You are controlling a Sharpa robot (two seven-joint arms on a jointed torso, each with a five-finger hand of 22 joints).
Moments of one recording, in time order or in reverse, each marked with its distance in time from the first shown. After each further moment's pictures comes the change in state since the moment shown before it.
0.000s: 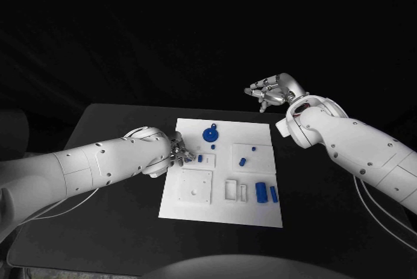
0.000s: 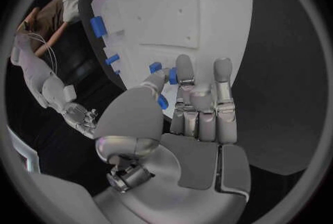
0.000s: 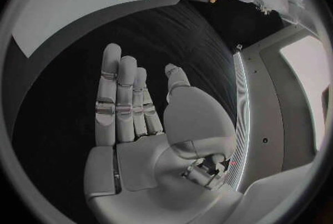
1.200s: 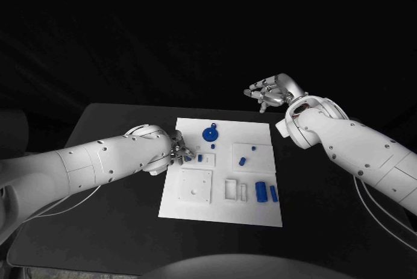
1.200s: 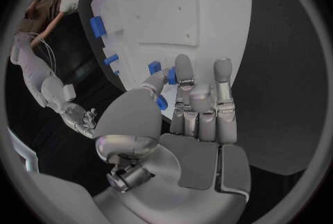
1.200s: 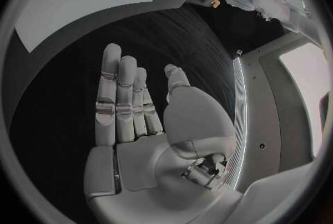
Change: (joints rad) left arm 0.003 0.017 0.004 -0.033 -0.007 0.035 0.005; left_hand -0.027 0.002 0.019 -0.036 -0.008 0.009 -0.006 0.003 0.005 0.003 0.001 0.009 -0.003 0.005 -0.002 0.008 0.014 0.000 -0.004 0.004 0.007 0.001; right arm -0.004 0.004 0.000 -0.004 -0.056 0.002 0.000; right_hand -0.003 0.003 0.003 -0.003 0.011 0.000 0.000 0.000 0.000 0.004 -0.004 0.000 0.000 0.000 0.000 0.000 0.000 0.000 0.000 0.000 0.004 -0.003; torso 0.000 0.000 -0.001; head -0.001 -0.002
